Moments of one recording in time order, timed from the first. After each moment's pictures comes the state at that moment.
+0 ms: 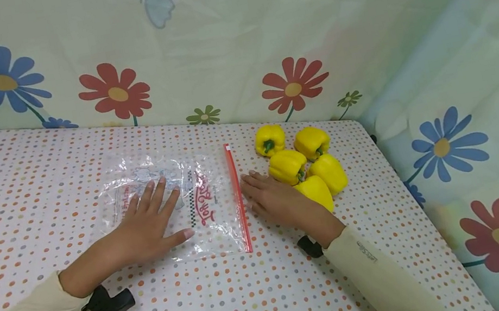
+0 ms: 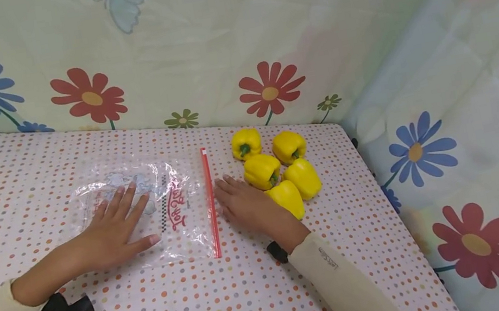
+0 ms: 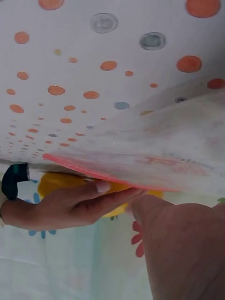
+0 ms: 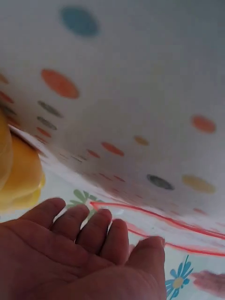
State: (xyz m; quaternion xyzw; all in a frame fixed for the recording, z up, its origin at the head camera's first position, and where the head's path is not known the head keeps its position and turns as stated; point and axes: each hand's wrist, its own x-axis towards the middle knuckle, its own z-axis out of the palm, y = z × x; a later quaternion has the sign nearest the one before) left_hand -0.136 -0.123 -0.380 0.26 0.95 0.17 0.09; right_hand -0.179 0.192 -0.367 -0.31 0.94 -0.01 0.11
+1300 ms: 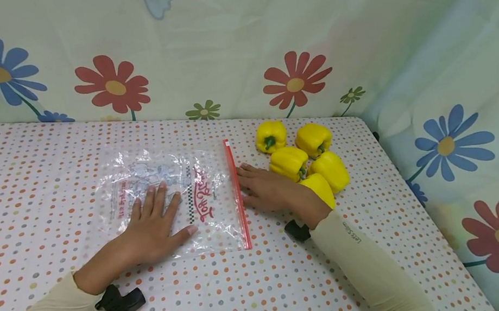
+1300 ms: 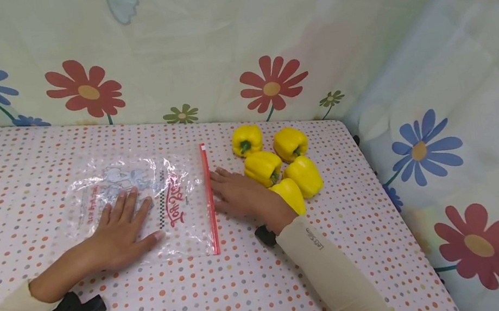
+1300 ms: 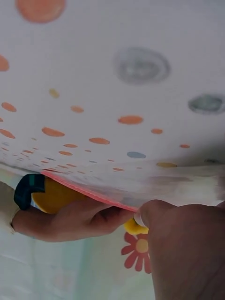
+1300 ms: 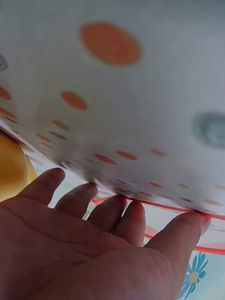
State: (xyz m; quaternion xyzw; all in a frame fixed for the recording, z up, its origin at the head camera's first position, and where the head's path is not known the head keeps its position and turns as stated) left_hand -0.138 -0.115 -0.405 0.23 0.95 0.19 0.11; right_hand -0.217 0.178 -0.375 -0.31 0.93 -0.04 0.18
